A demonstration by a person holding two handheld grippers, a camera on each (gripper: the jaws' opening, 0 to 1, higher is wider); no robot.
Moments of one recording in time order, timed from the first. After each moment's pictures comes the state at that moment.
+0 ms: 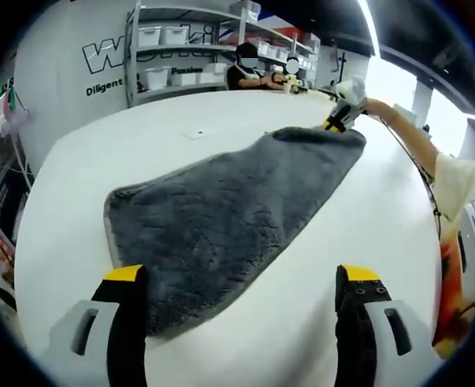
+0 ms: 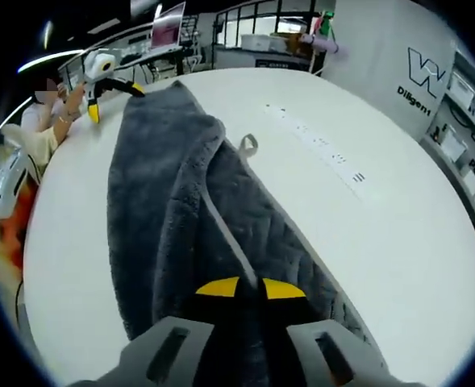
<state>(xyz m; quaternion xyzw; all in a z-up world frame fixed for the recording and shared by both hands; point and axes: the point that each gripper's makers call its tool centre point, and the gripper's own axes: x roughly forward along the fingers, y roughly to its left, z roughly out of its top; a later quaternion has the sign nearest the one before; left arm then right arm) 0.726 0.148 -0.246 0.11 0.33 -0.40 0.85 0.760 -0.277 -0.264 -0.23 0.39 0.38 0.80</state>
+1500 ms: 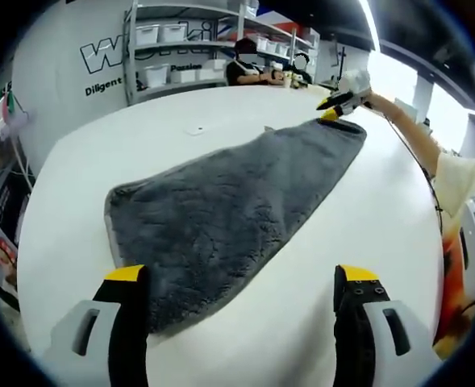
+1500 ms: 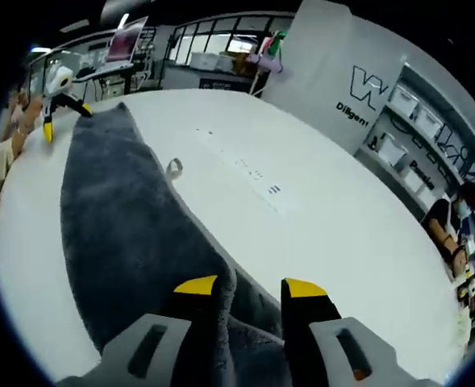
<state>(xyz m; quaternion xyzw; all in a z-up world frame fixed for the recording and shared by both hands) 0.726 0.149 -0.247 0.13 0.34 -0.40 0.84 0.796 -0.346 -0.216 -0.23 0.31 0.22 0.90</state>
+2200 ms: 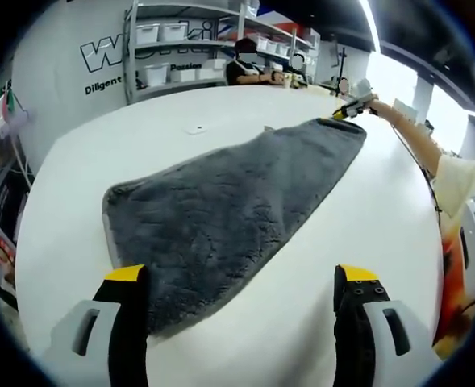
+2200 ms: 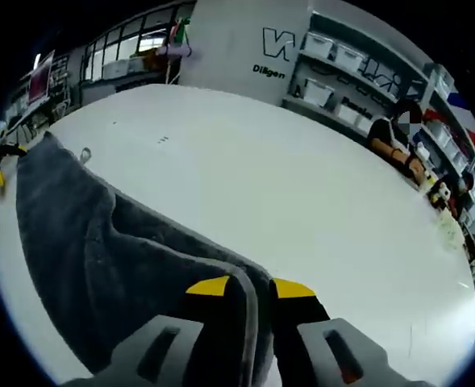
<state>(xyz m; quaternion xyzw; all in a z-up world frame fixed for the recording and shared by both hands) 0.726 0.149 -0.249 0.12 0.34 -0.40 0.84 0.768 -0.473 -0.254 -0.12 0.37 0.05 0.92</state>
